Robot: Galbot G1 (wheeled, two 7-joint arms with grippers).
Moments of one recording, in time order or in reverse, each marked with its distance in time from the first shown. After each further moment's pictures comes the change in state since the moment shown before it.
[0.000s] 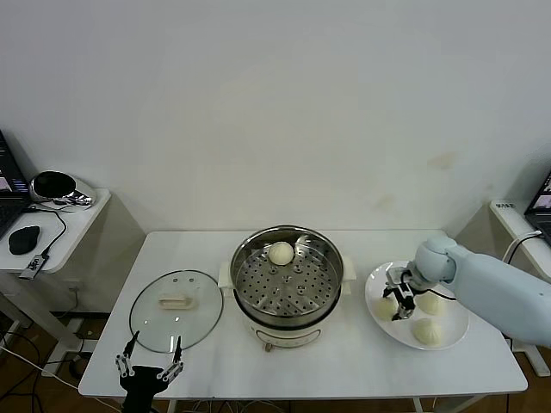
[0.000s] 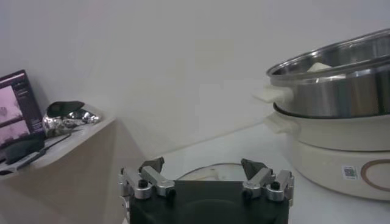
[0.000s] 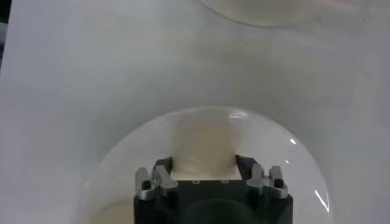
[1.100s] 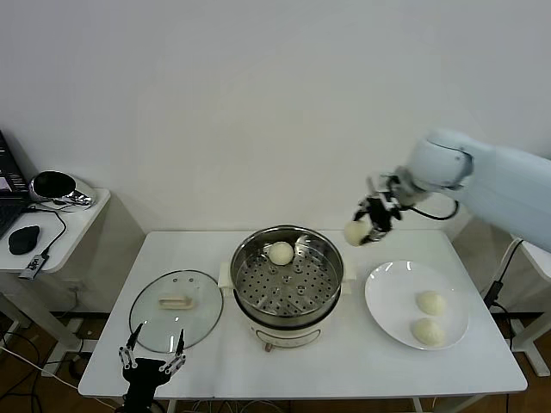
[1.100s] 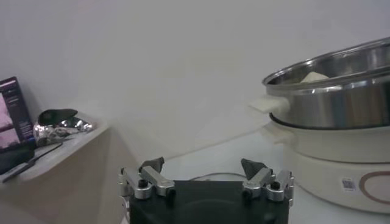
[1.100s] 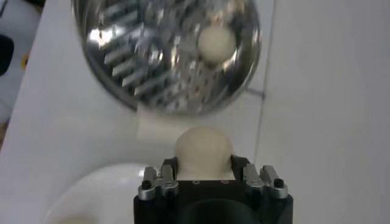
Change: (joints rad) left arm -0.042 0.025 0.010 0.014 -0.019 0.001 -0.001; right arm 0.730 0.152 -0.404 0.263 0.535 -0.262 0.056
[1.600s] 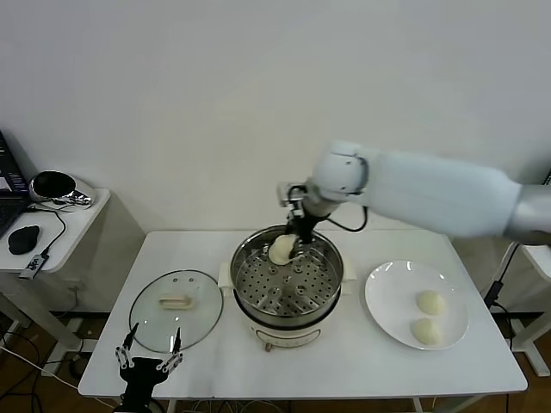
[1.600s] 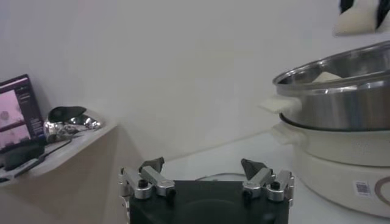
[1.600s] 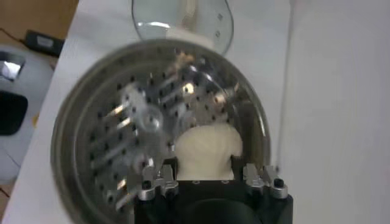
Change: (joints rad) left arm -0.004 -0.024 -0.013 0.001 0.003 -0.001 0.000; right arm -0.098 0.311 -0.022 -0.121 0.147 -0.175 0.119
